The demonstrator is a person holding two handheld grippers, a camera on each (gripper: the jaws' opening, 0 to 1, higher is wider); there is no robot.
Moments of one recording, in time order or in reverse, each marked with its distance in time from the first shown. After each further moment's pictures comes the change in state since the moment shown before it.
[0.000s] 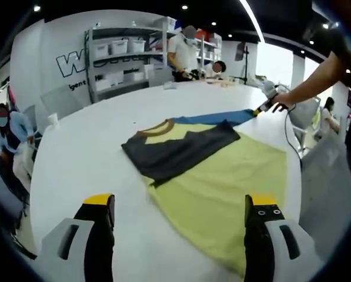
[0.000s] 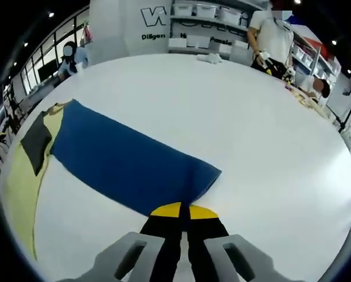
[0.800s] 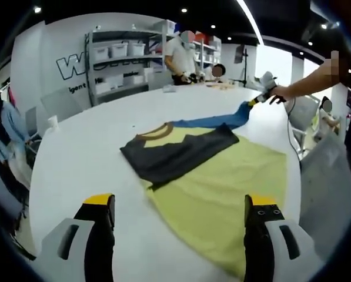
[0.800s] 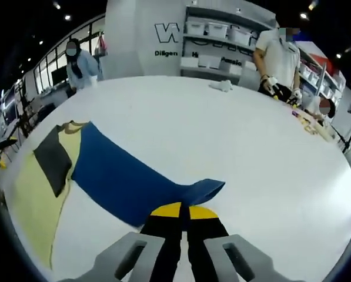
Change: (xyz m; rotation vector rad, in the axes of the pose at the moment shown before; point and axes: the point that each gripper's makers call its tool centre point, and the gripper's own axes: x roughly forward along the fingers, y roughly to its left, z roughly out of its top) left arm 0.000 -0.004 0.003 0.005 -0.024 -0.004; right arm -0.034 0.029 0.074 -0.068 -0.153 0.069
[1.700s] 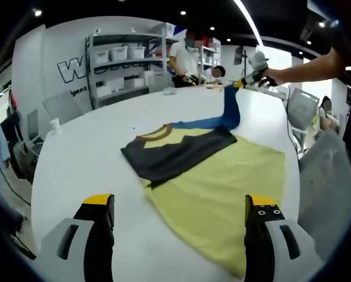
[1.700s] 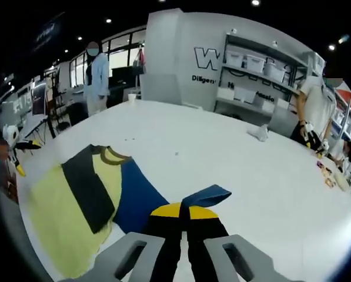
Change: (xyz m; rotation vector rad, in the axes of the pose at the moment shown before) left arm -0.010 -0.006 -0.002 0.013 -0.022 0.012; right arm -0.018 0.092 0.110 -0.186 -0.173 0.178
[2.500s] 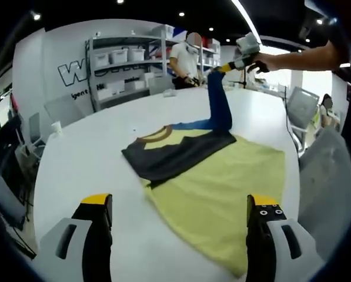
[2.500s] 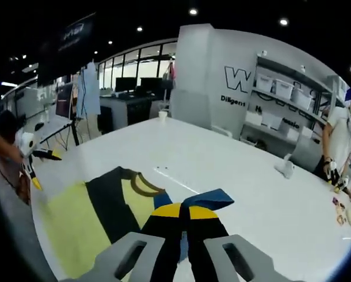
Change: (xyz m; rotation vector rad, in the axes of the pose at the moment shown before) left arm -0.006 -0.004 -0.001 0.014 -0.013 0.013; right arm 0.008 0.080 0.086 -0.125 -0.112 0.158
